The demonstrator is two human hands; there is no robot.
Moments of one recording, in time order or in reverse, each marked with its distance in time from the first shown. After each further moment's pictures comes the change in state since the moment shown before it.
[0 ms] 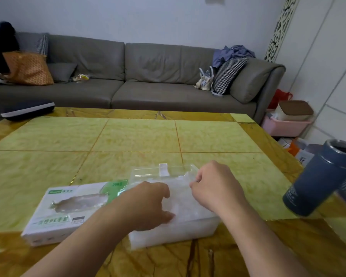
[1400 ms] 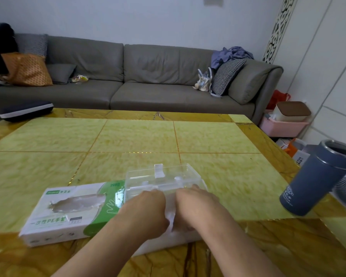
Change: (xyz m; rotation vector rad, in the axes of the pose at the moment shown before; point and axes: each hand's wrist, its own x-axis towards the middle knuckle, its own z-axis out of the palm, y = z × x) left_hand -0.006 0.021 0.017 0.129 0.038 -0.120; right_hand -0.020 -0.026 0.011 -0.325 -0.511 -0.114
